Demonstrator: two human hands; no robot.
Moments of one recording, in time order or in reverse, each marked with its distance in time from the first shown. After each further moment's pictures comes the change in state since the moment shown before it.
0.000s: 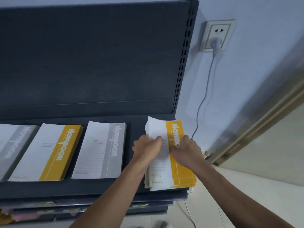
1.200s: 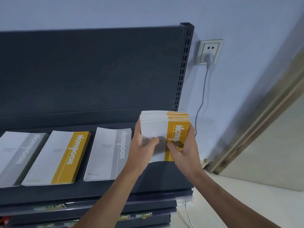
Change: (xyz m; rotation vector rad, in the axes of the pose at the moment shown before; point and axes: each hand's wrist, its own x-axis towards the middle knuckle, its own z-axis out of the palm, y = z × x) left_hand -0.034 -0.026 -0.046 -0.475 -0.012 0.651; right_hand -0.053 -0.018 0.012 0.742 0.322 -0.461
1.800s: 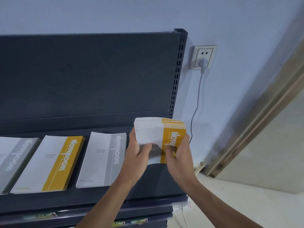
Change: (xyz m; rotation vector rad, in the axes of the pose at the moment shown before) left_hand -0.004 -0.011 0.002 0.108 -0.029 -0.006; right_hand -0.002 0.008 0.004 -0.133 0.049 0.039
